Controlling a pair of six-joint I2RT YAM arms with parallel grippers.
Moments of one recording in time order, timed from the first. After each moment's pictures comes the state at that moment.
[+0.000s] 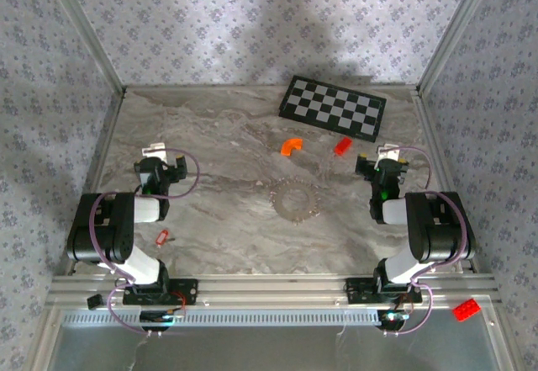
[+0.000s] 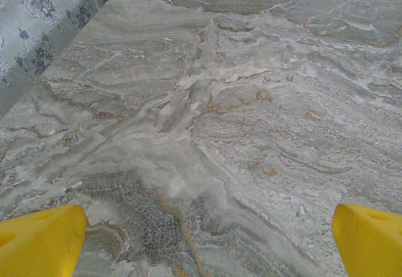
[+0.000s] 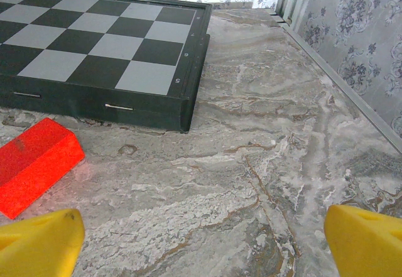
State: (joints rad) left arm -0.01 1.54 0.40 0.73 -0.20 -0.04; right arm 0.01 1.54 0.36 0.83 0.26 0.01
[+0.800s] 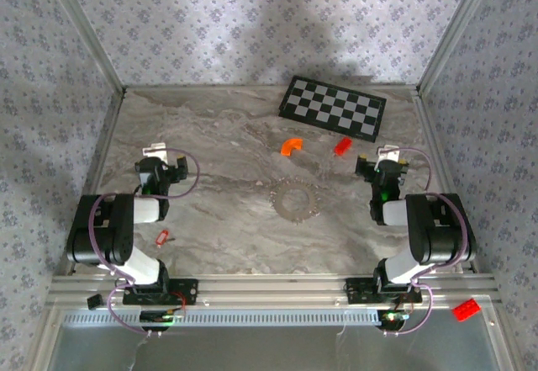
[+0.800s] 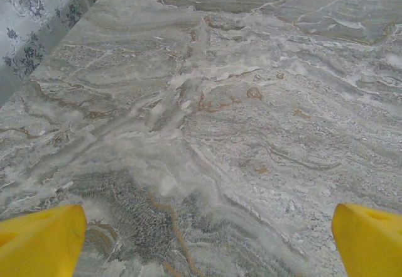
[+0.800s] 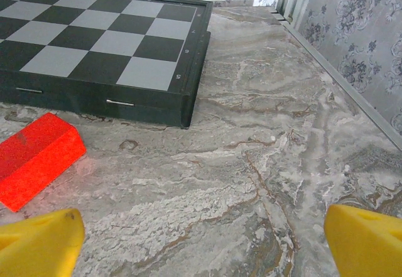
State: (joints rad) left arm -0.01 1.51 0.40 0.70 -0.17 -0.04; right arm 0.01 1.51 0.34 0.82 0.25 0.01
